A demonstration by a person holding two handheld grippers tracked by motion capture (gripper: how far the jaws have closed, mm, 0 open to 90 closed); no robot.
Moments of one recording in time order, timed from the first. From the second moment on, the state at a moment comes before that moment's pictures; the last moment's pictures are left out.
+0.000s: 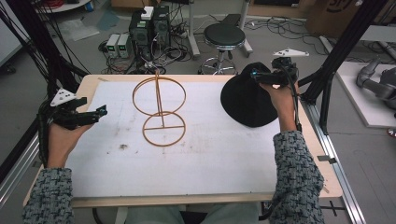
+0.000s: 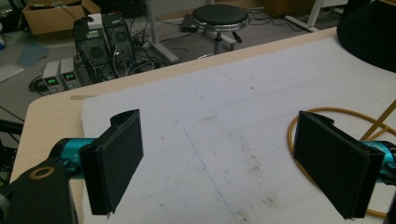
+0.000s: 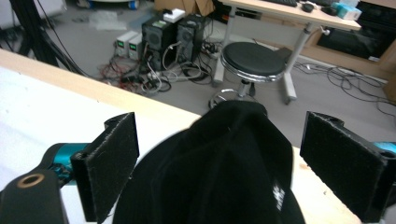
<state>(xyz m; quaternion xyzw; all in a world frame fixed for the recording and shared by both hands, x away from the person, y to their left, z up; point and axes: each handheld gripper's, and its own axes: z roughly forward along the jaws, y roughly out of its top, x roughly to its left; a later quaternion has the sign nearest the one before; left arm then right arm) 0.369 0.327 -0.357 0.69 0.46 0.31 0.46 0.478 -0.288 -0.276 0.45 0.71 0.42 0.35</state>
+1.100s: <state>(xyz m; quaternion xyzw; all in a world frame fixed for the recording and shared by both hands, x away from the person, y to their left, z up) 0.371 0.325 -0.361 0.70 0.46 0.31 0.46 0.524 -0.291 -0.318 0.51 0.63 0.45 0.38</state>
